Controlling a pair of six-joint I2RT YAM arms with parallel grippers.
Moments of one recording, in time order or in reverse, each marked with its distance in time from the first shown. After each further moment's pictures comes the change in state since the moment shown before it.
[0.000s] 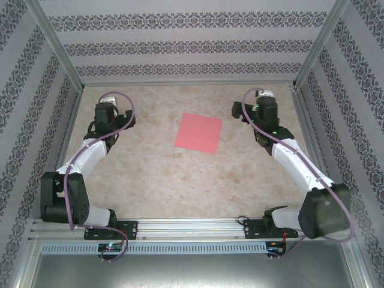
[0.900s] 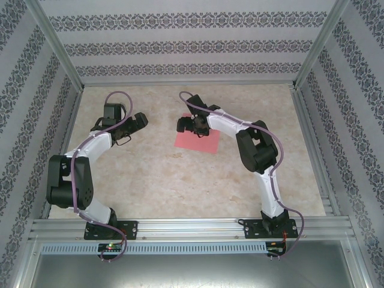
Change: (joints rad) left arm -0.021 0.154 0.066 -0.134 0.288 -0.343; right arm 0.298 0.905 0.727 -0.419 -0.208 0.237
